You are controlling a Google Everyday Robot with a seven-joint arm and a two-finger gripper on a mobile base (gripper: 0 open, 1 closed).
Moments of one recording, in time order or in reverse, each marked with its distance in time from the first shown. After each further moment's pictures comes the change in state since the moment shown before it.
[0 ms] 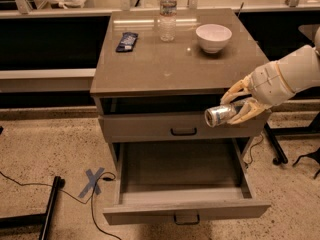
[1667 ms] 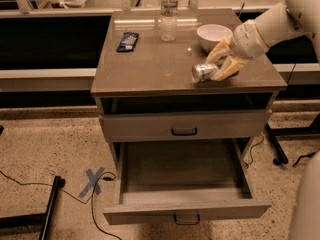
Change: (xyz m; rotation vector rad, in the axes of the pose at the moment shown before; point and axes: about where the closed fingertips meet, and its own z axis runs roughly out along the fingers) arm 0.033 -0.134 0.014 0.022 -0.057 0.031
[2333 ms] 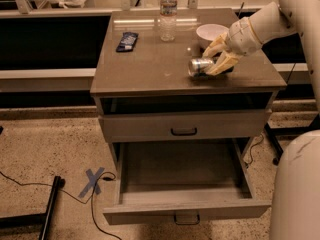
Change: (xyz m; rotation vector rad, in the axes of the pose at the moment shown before) arm 0.012 -0.027 0.012 0.035 -0.018 0.056
